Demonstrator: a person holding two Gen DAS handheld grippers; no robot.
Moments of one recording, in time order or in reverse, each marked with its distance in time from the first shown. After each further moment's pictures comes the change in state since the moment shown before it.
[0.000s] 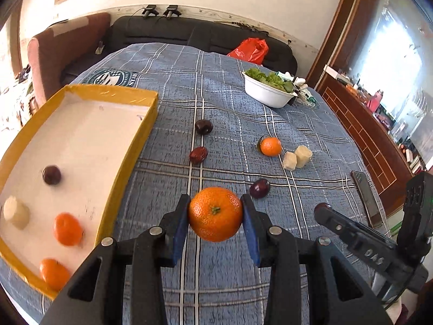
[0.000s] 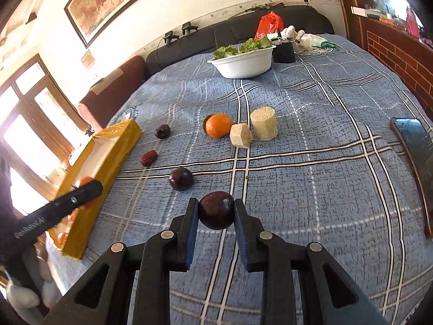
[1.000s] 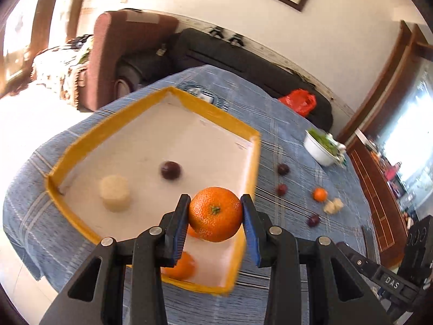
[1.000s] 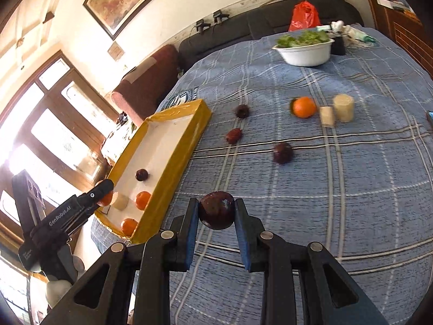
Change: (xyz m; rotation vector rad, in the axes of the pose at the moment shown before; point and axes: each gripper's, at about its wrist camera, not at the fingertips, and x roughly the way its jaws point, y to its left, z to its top) left arm -0.088 0.146 -0.019 -0.304 -0.174 0.098; right arm -0.005 0.102 -0.016 -0.029 0.081 0.157
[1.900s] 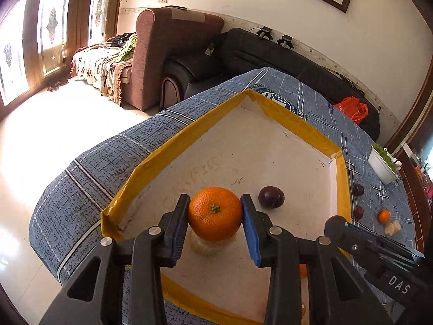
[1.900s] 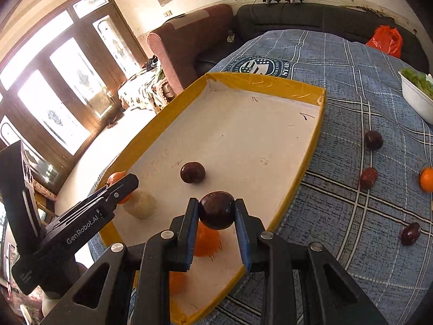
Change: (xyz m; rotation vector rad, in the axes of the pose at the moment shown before) left arm 0.045 0.065 0.021 -0.043 -0.001 0.228; right arm 0.152 0.133 0.028 -0.323 0.181 0.026
